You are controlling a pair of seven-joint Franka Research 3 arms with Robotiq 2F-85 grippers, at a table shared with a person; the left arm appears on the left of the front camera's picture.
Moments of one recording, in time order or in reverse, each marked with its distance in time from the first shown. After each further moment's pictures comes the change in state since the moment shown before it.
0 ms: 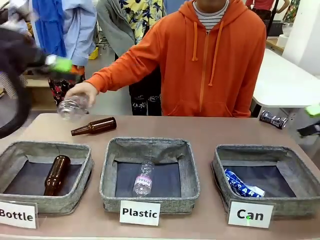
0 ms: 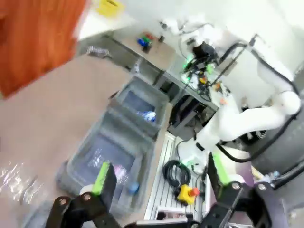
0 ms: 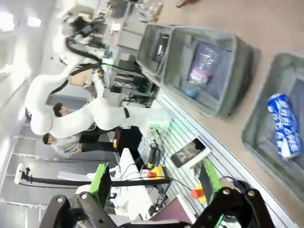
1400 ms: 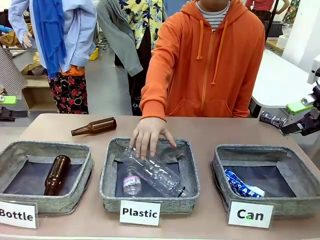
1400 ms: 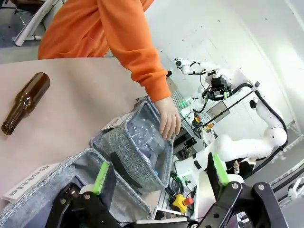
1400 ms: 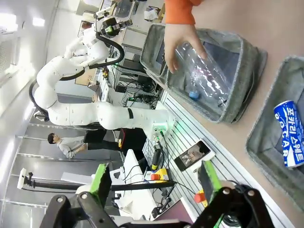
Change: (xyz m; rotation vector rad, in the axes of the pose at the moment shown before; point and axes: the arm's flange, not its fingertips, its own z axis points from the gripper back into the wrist) left arm -0.093 0.126 0.100 -0.022 -0.193 0.244; right arm 0.011 -0.007 -0.014 0.016 0.008 -0.016
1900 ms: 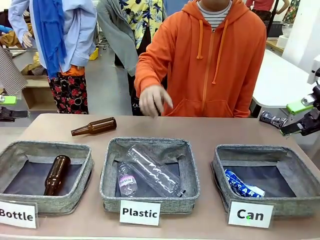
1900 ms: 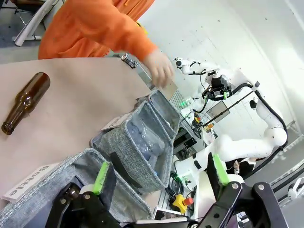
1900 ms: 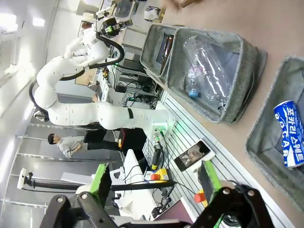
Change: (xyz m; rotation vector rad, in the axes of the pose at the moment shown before) left arm 0.000 0.000 0.000 0.000 0.000 0.000; right arm 0.000 0.000 0.000 0.000 0.000 0.000
